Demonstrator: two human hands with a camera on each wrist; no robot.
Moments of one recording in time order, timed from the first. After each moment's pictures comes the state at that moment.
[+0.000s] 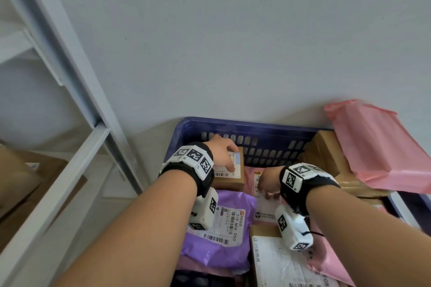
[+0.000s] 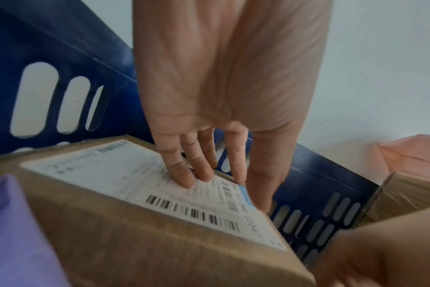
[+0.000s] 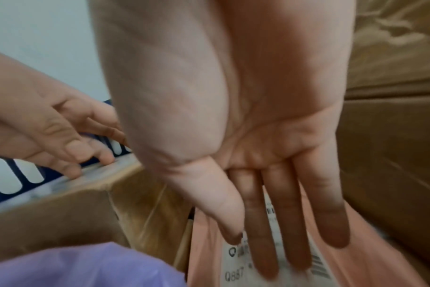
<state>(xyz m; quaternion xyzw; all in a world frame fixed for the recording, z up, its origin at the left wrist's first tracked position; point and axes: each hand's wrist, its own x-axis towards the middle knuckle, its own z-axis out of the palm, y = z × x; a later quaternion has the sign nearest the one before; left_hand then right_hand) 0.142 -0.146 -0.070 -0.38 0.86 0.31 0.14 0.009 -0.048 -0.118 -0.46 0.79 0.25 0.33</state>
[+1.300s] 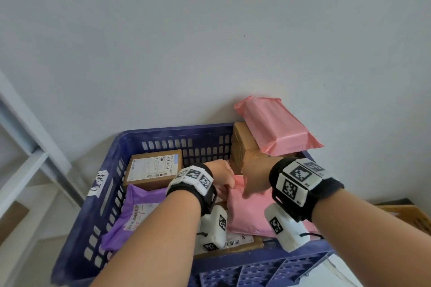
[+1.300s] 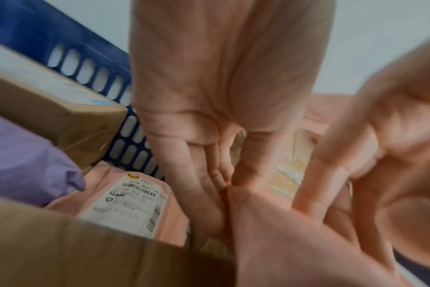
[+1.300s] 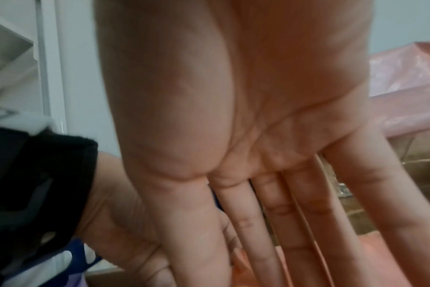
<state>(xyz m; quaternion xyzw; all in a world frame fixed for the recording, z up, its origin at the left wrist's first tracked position) 0.061 0.001 -0.069 -0.34 0.77 0.49 0.21 0.006 0.111 -0.004 -0.49 0.81 0.22 0.24</state>
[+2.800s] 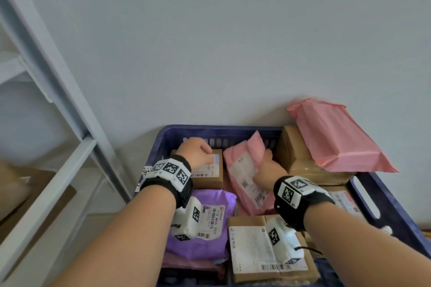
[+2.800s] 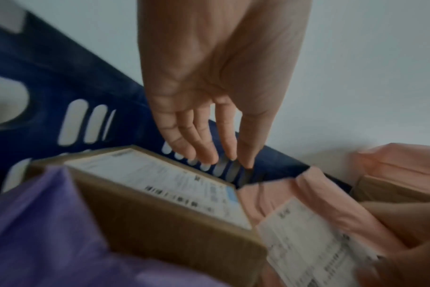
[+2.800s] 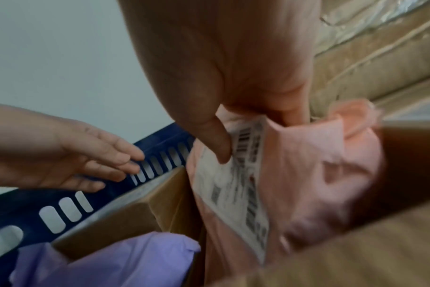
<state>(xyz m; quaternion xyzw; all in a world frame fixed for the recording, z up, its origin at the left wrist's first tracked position) 0.151 -0.128 -0.077 -0.45 0.83 0.32 -0.06 0.003 0.006 -0.108 -0.33 0.90 -0.15 0.23</state>
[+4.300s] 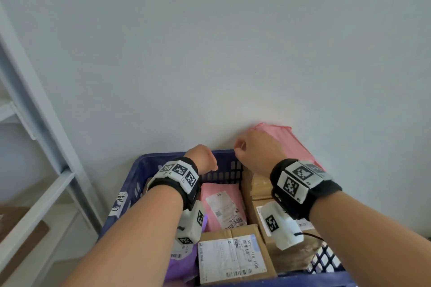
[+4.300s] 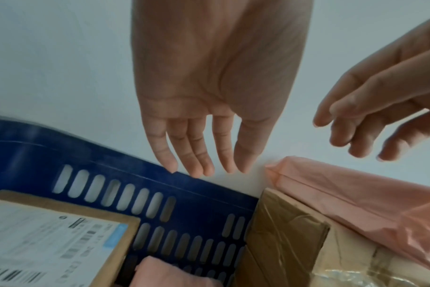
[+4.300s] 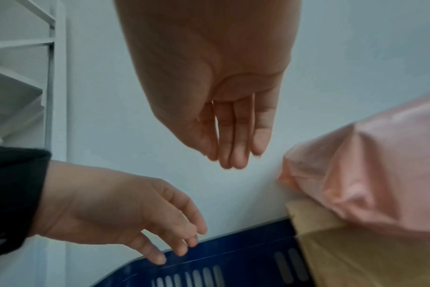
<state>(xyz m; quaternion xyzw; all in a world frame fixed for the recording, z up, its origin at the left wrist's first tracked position) 0.085 -0.063 -0.006 -0.41 0.87 0.27 -0.02 -0.009 0.076 0.035 -0.52 0.84 -0.17 -0.04</state>
